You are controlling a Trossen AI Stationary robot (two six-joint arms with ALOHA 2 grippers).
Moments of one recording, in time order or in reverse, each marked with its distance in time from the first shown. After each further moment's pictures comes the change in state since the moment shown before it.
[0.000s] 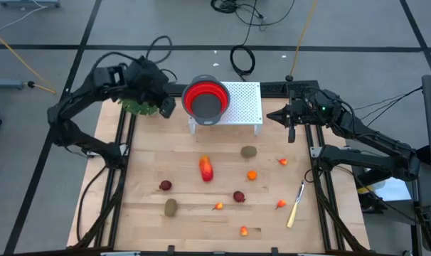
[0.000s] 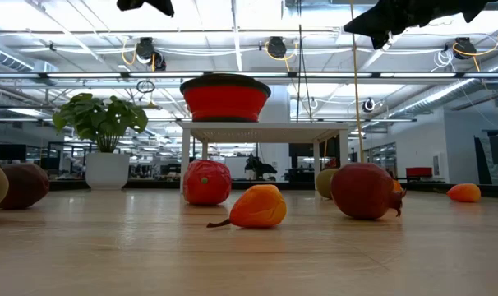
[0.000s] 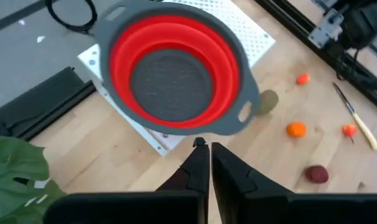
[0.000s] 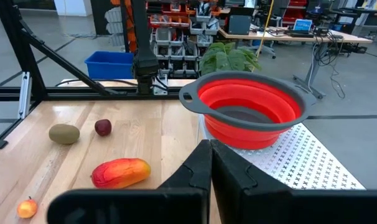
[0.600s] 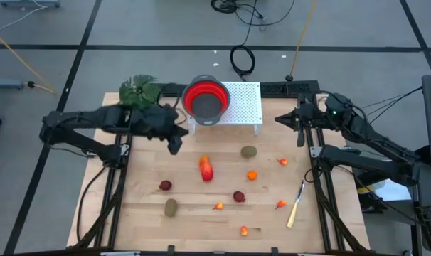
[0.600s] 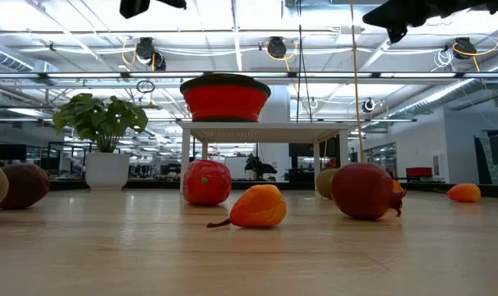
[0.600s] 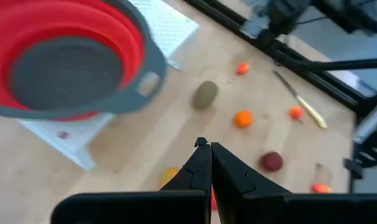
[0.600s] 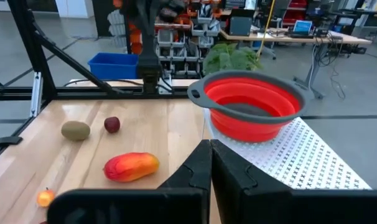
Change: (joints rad) left arm -0.377 -0.166 -0.488 0.500 -0.149 -0.152; right arm 0.000 -0.136 -0.001 -0.132 -0.004 0.005
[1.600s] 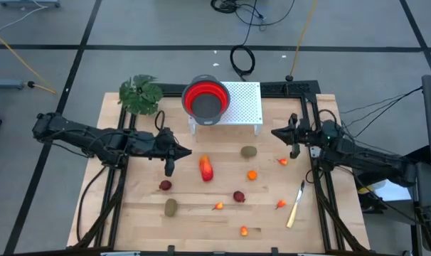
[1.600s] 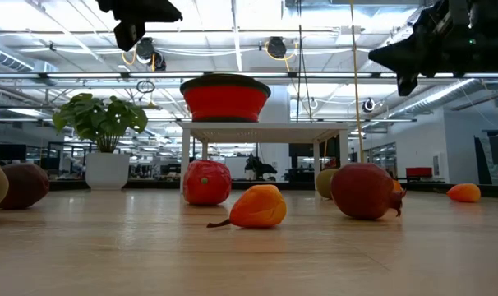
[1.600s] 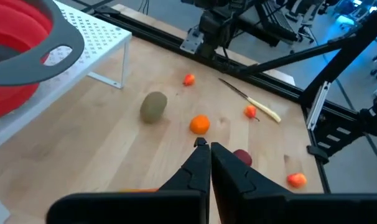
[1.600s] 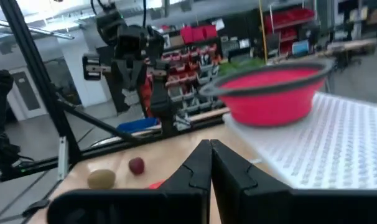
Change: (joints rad) left arm -0.174 -0.180 -0.530 0.611 -0.035 0.111; right arm 0.139 -0.229 -0.585 0.626 0.138 0.398
